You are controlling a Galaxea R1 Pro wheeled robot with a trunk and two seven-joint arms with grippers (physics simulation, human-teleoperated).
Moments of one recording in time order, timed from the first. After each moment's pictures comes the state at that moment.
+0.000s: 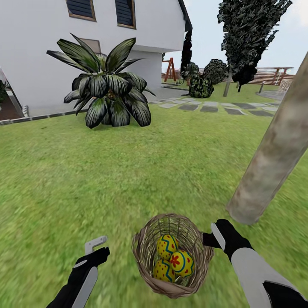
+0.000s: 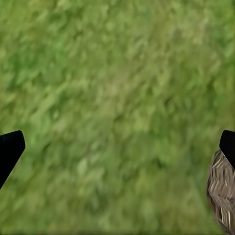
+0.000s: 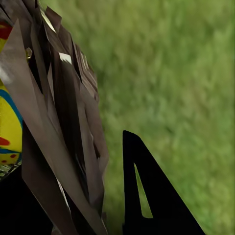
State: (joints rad) left arm -0.24 -0.01 -0.10 -1.20 0.44 0.44 0.52; right arm -0.79 -0.01 -0.20 -0.46 0.01 0.81 -0.12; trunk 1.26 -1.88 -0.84
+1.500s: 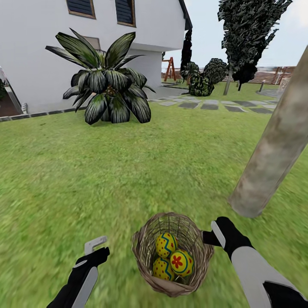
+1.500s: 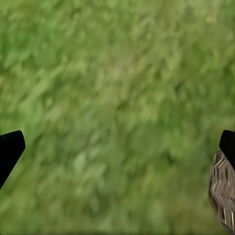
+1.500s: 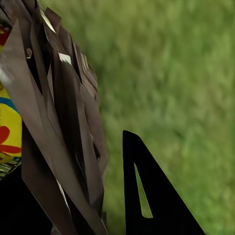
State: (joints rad) left arm -0.24 -0.01 -0.10 -1.20 0.44 0.44 0.52; right arm -0.79 -0.01 -0.20 -0.50 0.00 0.86 -0.13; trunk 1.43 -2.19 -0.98
